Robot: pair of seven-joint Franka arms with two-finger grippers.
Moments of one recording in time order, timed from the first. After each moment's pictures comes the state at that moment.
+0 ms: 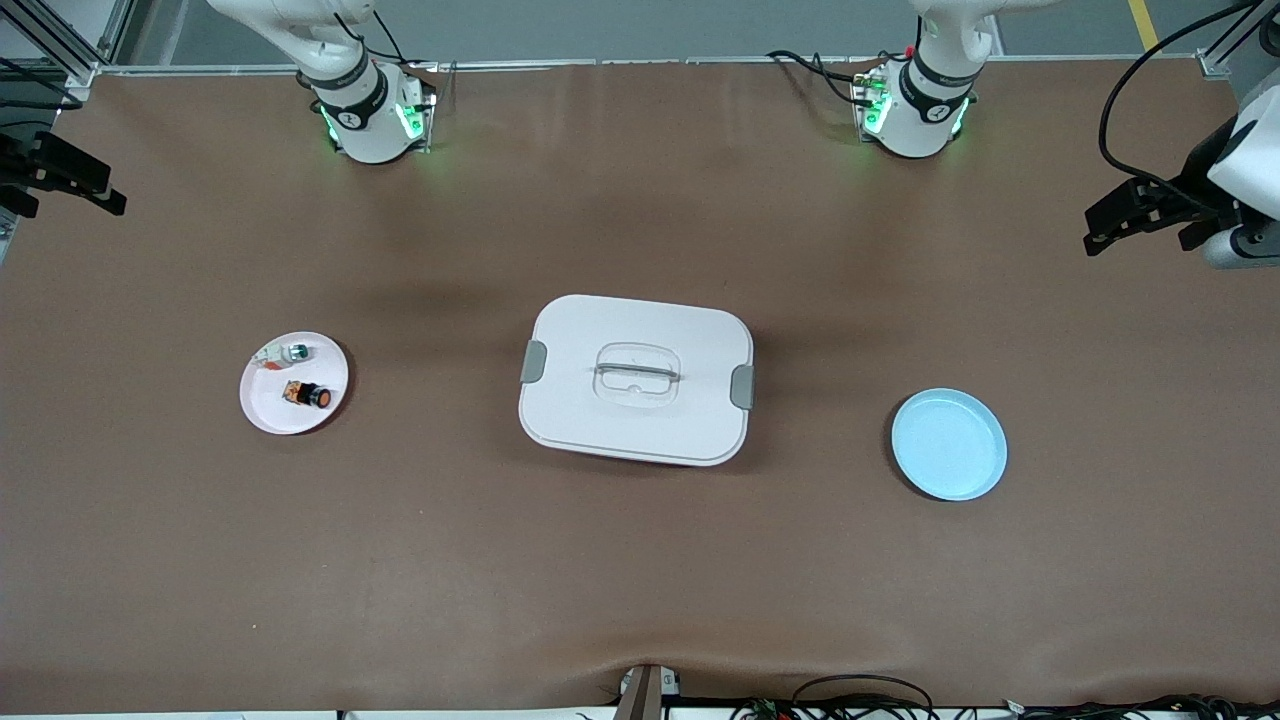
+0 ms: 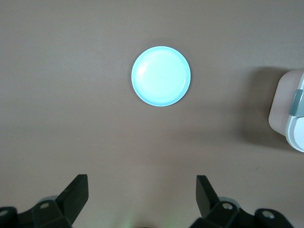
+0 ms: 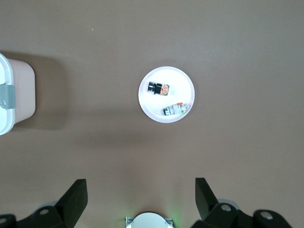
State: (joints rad) left arm 0.10 -0.02 -0.18 -1.55 0.03 1.50 -0.11; right arm -0.10 -0.10 -0.01 -1.59 0.04 1.40 -0.09
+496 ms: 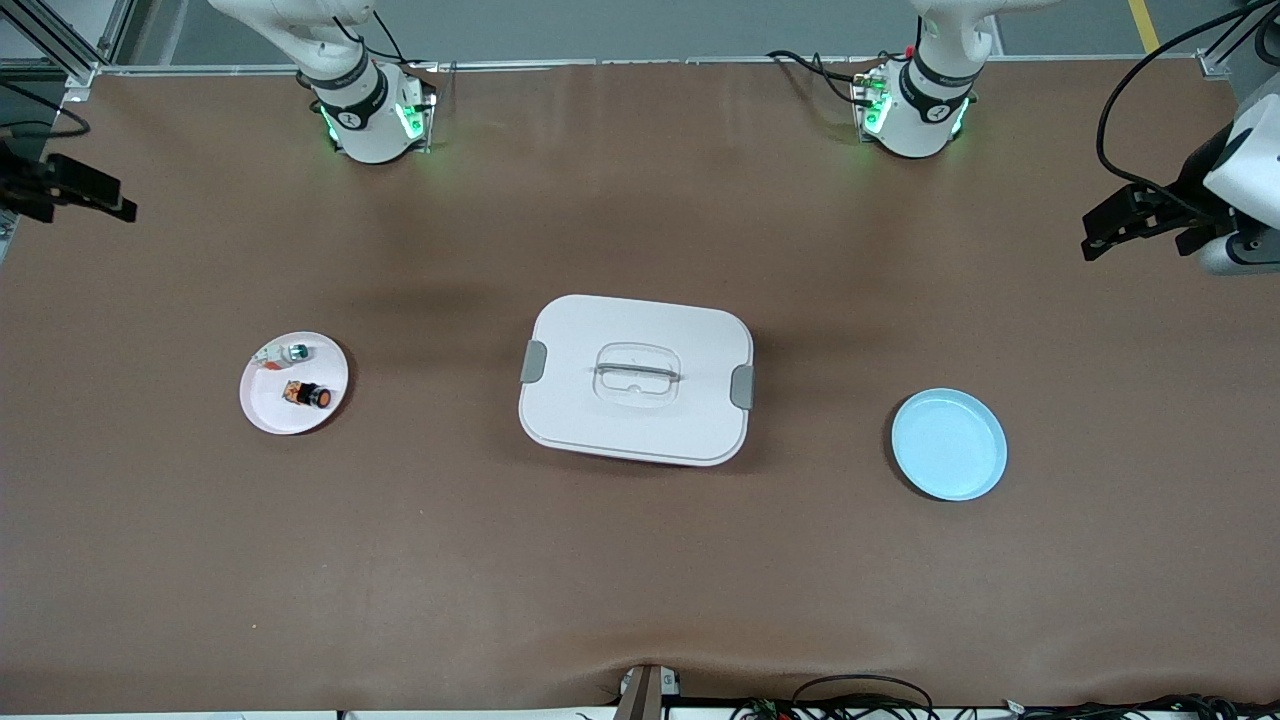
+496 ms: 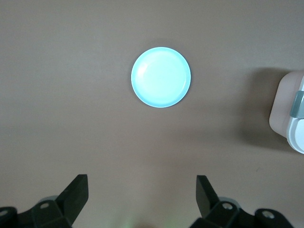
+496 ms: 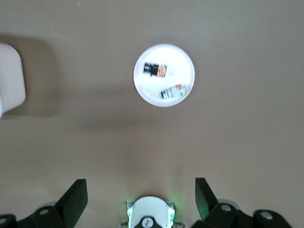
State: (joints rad) left arm 0.10 -0.02 -0.18 -1.56 0.03 1.52 -0.11; right arm -0.12 -0.02 -0.01 -1.59 0.04 1.35 -0.09
